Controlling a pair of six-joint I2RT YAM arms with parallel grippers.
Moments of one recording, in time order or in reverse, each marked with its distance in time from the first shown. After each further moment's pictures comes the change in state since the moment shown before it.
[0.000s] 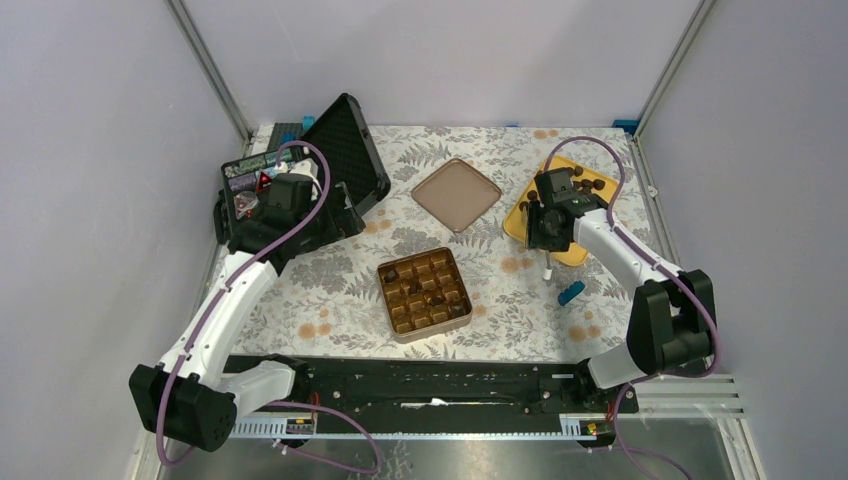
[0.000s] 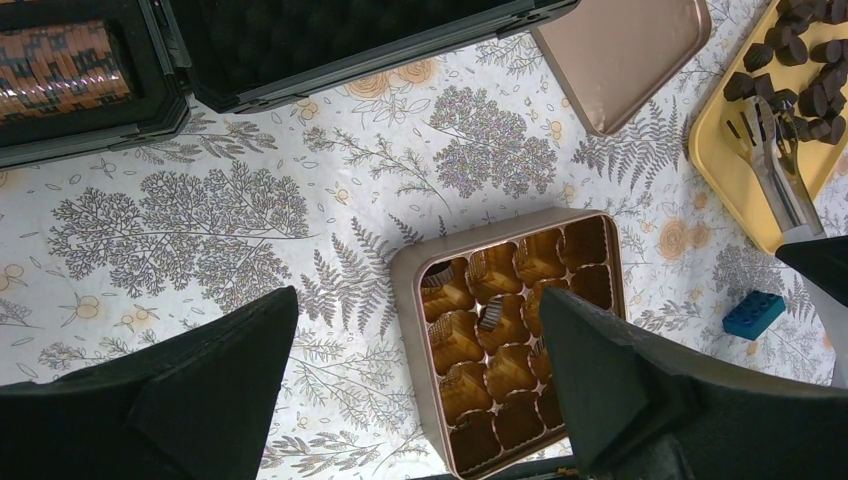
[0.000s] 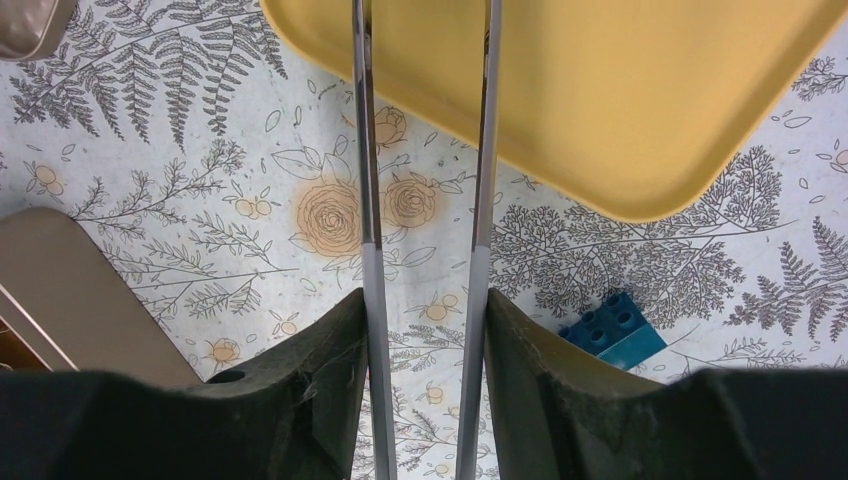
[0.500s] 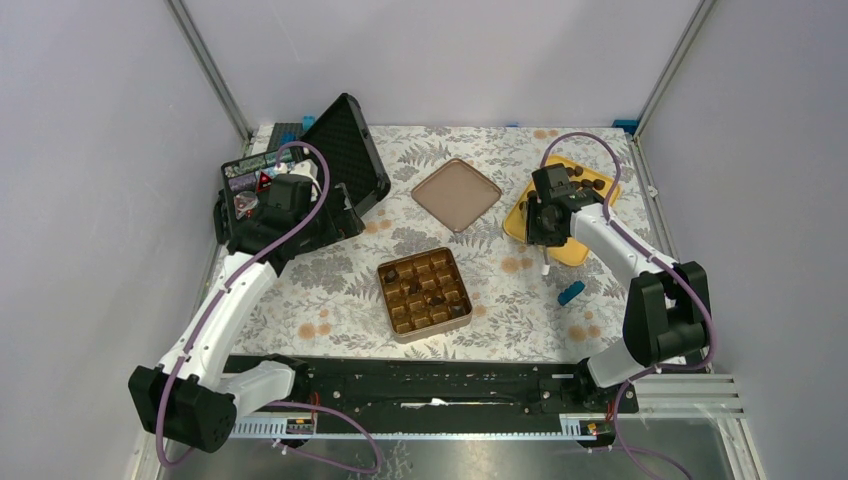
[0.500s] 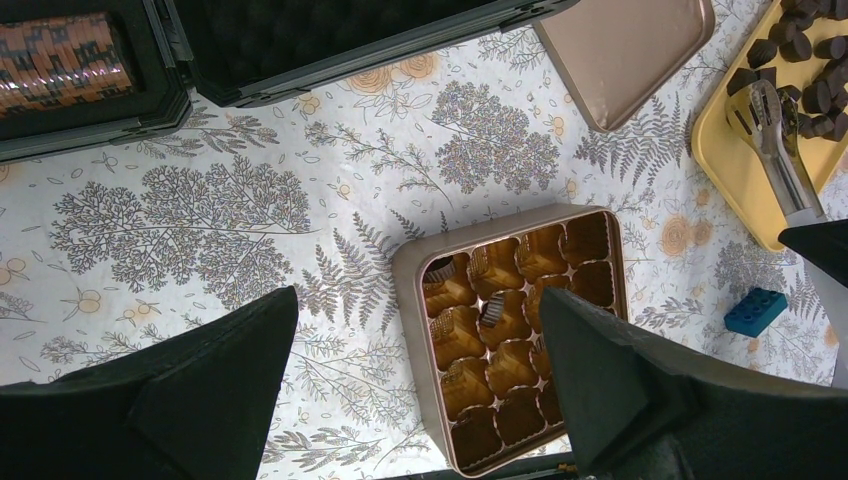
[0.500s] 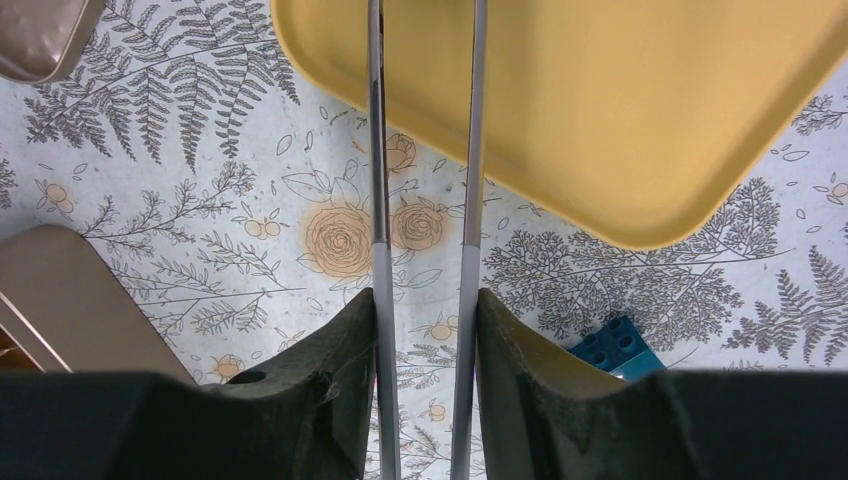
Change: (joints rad) left arm 0.000 -0.003 0.000 -0.013 0.000 0.000; right arm 0.000 0.047 0.036 0.019 -0.002 -0.019
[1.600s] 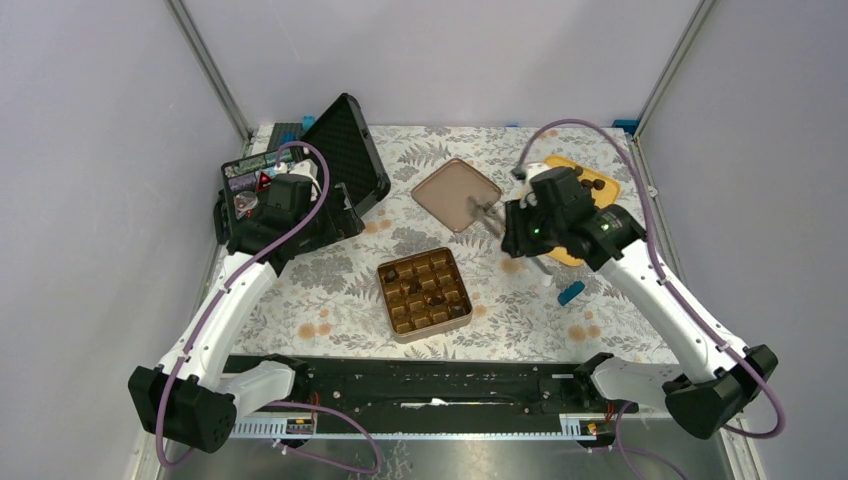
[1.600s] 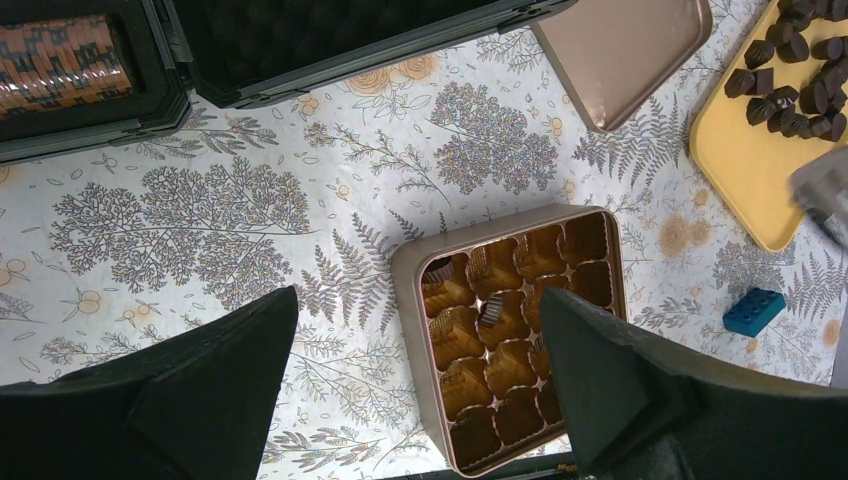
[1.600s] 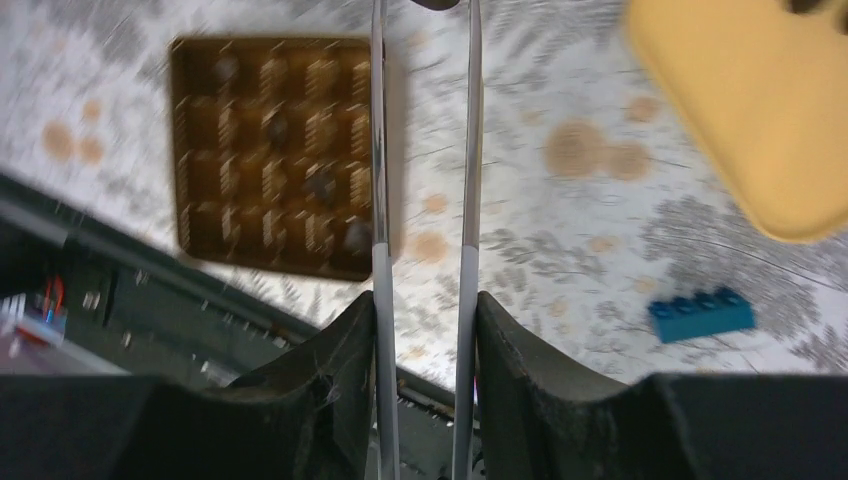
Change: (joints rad) left arm 0.000 -0.003 0.002 0.000 0.000 0.000; right arm 0.219 -0.351 0.159 -0.256 -0.144 -0.036
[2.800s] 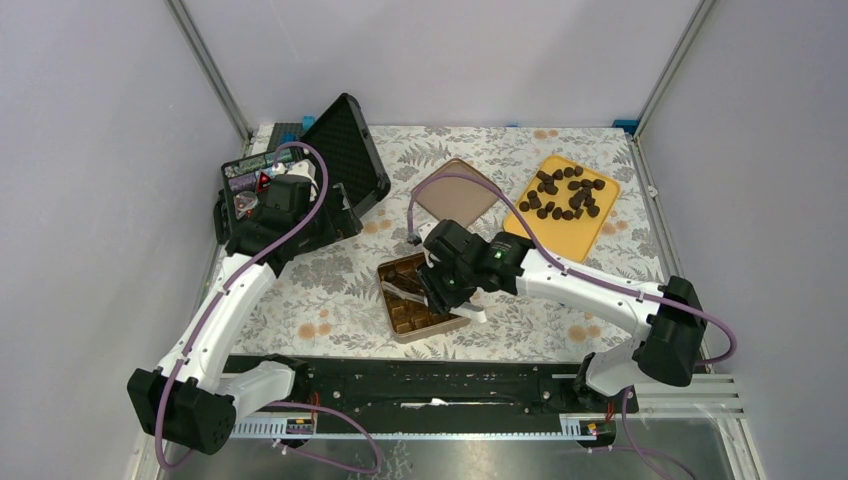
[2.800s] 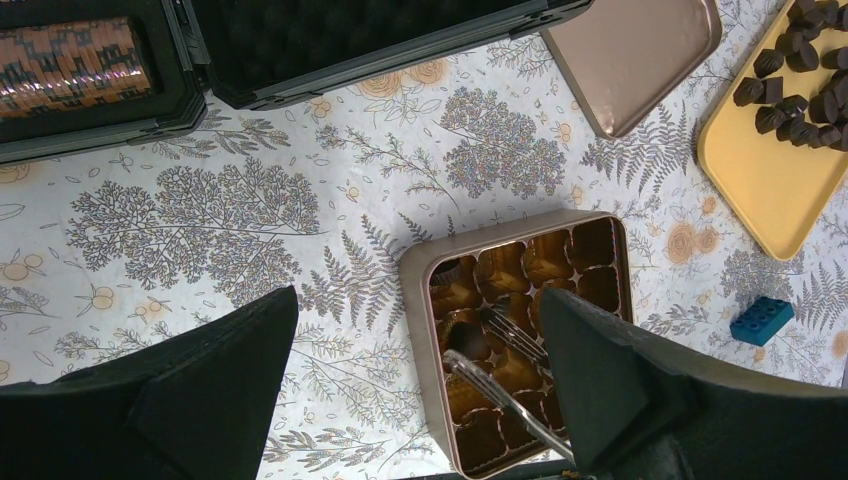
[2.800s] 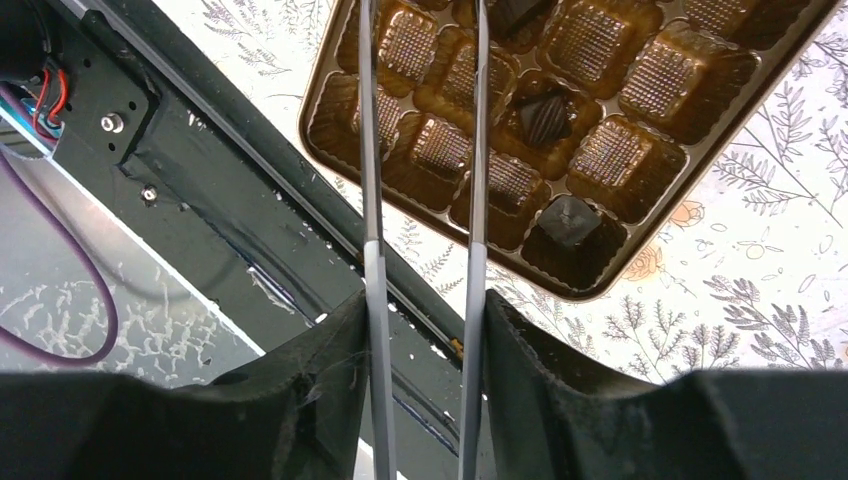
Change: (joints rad) left arm 0.000 -0.008 0.000 -0.008 -0.023 0.000; right arm 0.541 0.292 -0.019 0.149 -0.051 0.047
